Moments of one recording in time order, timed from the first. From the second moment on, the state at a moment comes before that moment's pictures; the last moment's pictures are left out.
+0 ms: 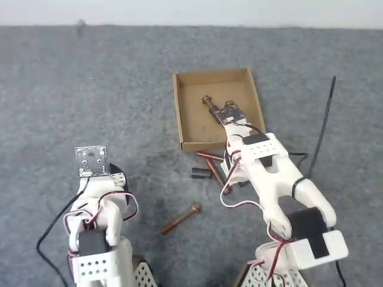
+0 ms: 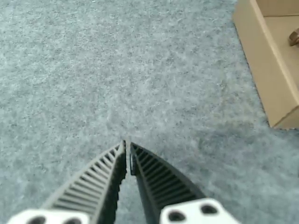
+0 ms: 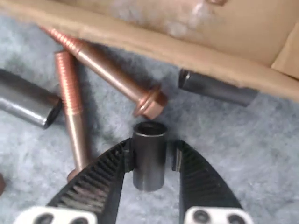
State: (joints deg) left arm -14.7 -103.1 97.1 59.9 2.3; right arm -19.8 -0.8 40.7 53.5 6.7
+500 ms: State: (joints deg) left arm -14.7 -103.1 97.1 59.9 2.3; right arm -19.3 2.9 38.4 52.2 6.7
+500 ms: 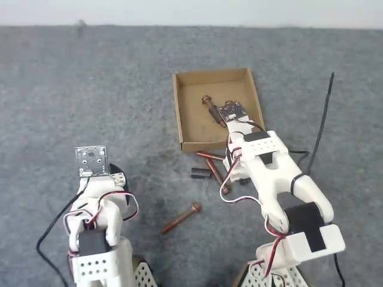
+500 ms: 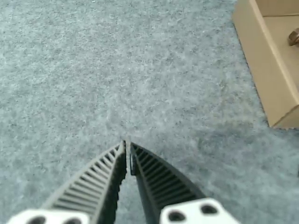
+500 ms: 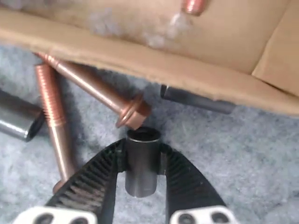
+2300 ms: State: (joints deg) left arm 1.5 -79.4 71.0 67.9 -2.9; right arm 4.7 -26.8 59.5 49.8 2.1
